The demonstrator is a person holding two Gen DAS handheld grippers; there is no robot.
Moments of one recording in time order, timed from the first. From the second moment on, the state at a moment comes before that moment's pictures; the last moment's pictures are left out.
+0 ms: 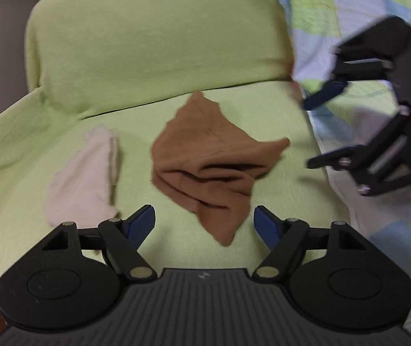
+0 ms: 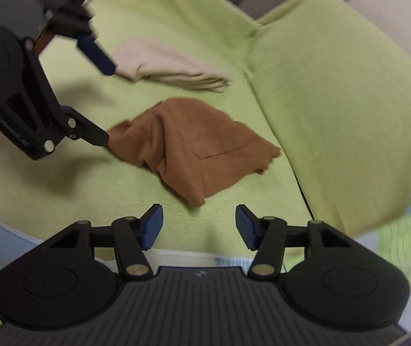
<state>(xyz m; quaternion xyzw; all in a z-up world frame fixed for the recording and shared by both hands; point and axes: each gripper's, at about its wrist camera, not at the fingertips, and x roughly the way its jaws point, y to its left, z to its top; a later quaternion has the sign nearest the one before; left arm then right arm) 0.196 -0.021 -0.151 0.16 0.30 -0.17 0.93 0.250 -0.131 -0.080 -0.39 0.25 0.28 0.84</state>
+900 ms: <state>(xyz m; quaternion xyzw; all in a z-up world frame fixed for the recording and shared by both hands) 0.087 -0.056 -0.034 0.21 0.19 -0.29 0.91 0.147 -0.238 0.046 -0.36 0.20 0.18 0.90</state>
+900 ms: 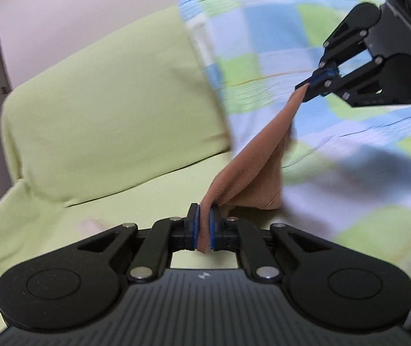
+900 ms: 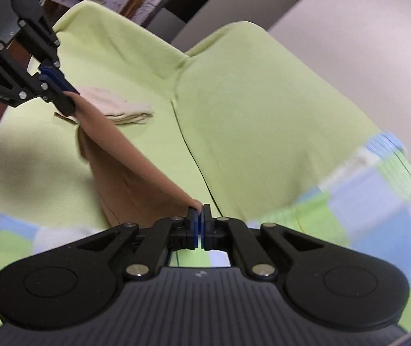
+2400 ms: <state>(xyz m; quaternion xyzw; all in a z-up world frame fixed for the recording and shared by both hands) 0.017 -0.349 0.105 0.23 0.04 -0.53 0.82 -0.037 -0.572 0.123 -0.18 0.17 -0.12 0.96</state>
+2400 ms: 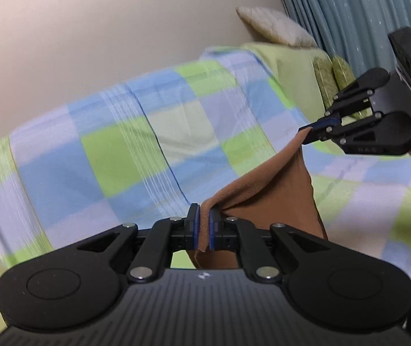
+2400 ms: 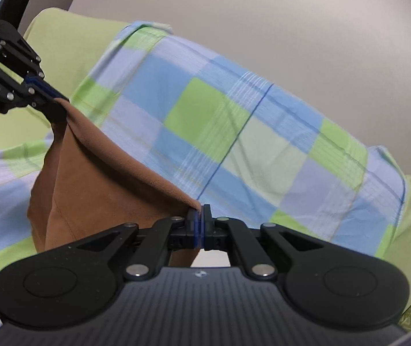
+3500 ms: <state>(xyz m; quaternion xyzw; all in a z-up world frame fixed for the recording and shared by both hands) -0.075 -0.275 -0.097 0.32 0.24 -0.54 0.74 -0.195 -0.525 -0.088 0.15 0.29 0.06 0.94</state>
